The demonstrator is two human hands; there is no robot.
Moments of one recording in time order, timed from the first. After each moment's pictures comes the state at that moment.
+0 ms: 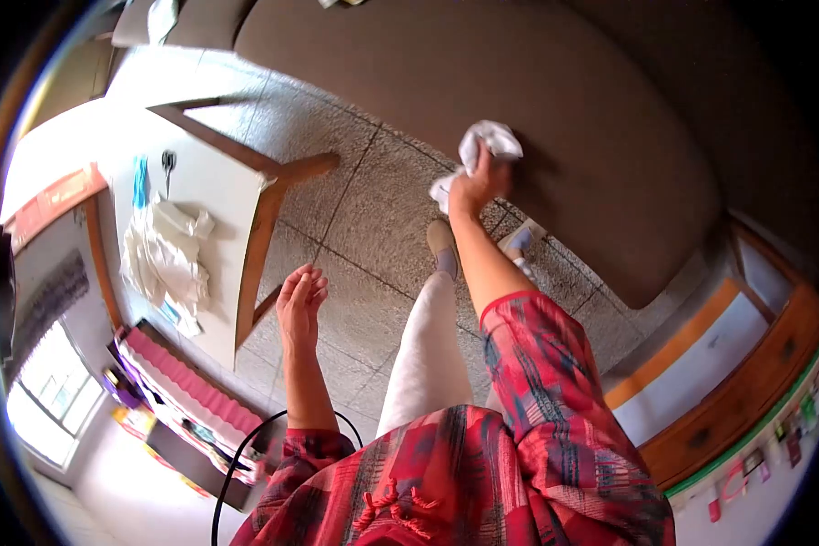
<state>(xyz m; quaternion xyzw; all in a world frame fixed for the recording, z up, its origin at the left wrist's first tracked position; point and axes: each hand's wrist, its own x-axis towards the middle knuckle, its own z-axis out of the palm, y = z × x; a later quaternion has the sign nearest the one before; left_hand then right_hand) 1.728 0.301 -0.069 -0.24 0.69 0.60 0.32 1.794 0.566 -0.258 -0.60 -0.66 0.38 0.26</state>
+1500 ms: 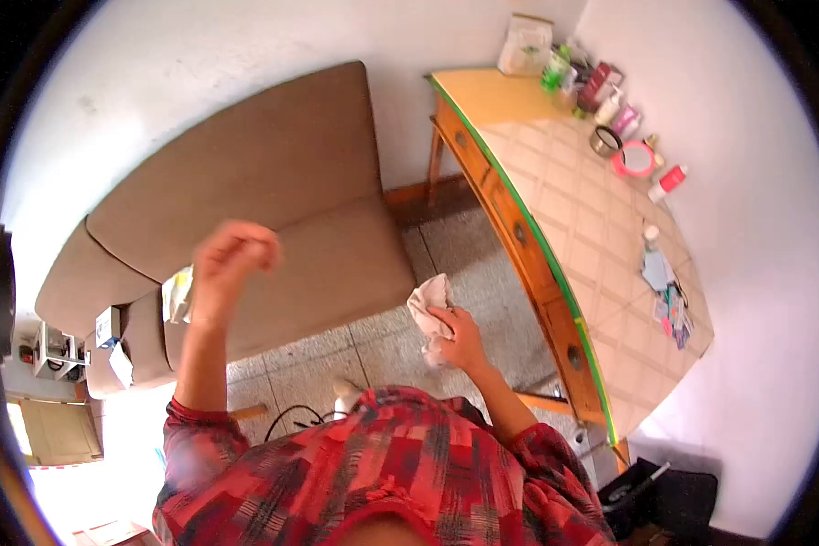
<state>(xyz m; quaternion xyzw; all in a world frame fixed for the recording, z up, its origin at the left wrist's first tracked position) 2.020 0.531 0.406 0.64 0.36 0.47 0.49 2.343 0.452 0.163 -0.55 -0.69 0.26 0.38</state>
